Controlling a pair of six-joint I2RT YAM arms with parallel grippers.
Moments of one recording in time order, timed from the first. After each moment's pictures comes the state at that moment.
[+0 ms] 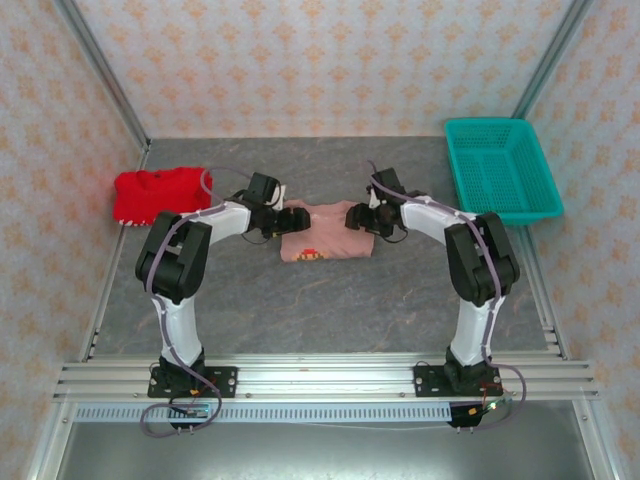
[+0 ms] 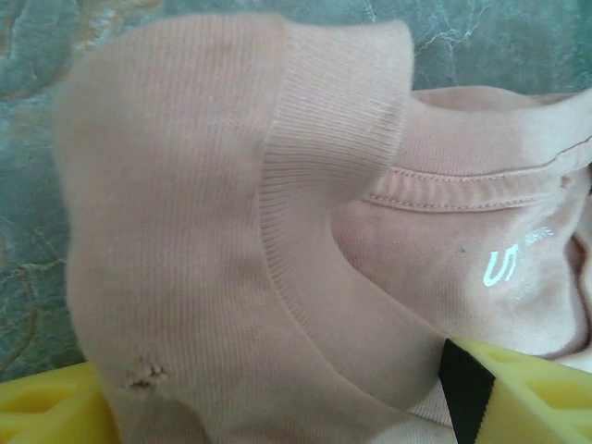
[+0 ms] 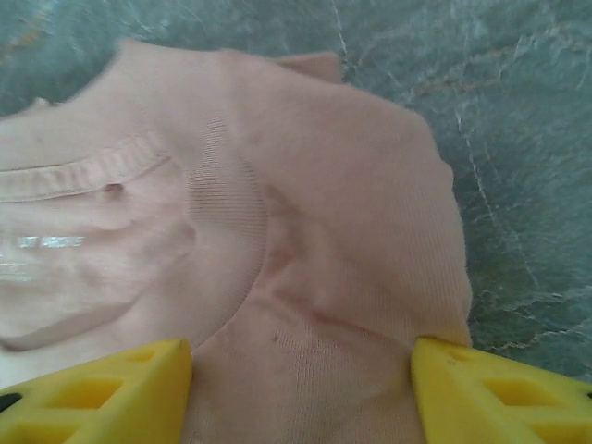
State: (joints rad) left arm -0.29 1.95 1.20 -0.25 0.37 -0.48; right arm 0.38 1.91 1.25 -0.40 -0.26 0.51
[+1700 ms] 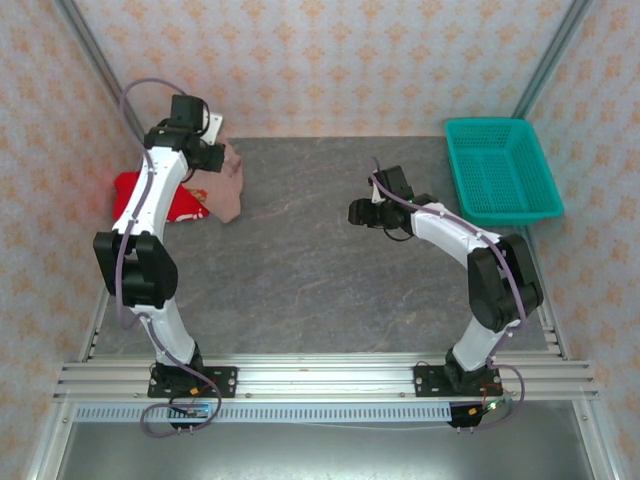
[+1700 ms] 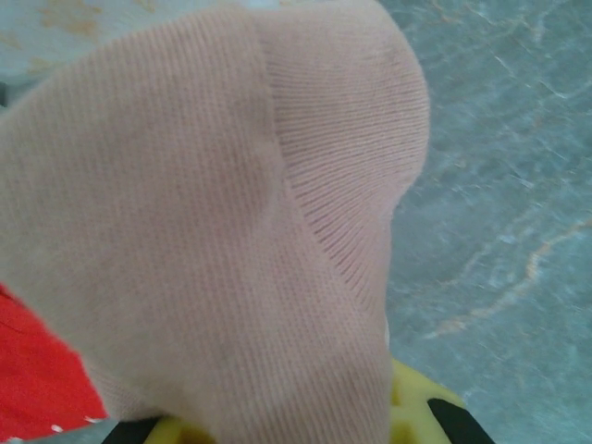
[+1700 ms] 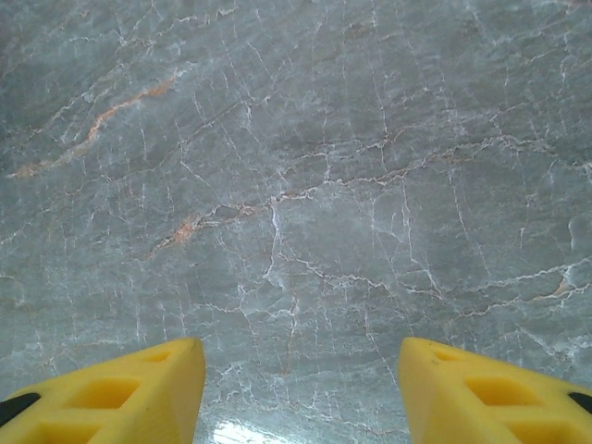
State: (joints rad) left arm 0.03 1.86 1.87 -0.94 -0.04 0.17; right arm 0.42 1.70 1.17 -0.38 -0.16 0.43
